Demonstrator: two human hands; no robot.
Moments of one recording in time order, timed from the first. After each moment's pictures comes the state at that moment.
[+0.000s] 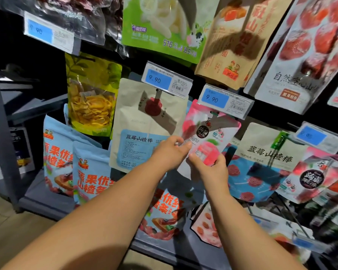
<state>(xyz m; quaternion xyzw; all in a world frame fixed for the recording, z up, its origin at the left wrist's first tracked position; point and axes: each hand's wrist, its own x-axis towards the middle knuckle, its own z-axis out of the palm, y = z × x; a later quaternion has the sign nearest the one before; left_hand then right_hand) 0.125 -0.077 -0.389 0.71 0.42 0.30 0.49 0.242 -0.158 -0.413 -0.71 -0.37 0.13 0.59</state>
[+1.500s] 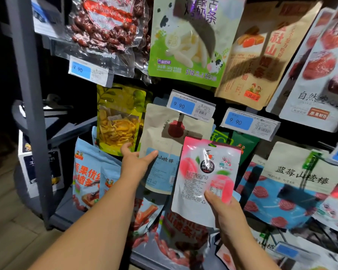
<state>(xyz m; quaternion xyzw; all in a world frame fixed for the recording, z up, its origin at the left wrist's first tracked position) 0.030 -0.007 -0.421 0.47 0.49 0.51 0.52 0.215 -0.175 -0.441 -0.57 -0.41 0.35 0.62</state>
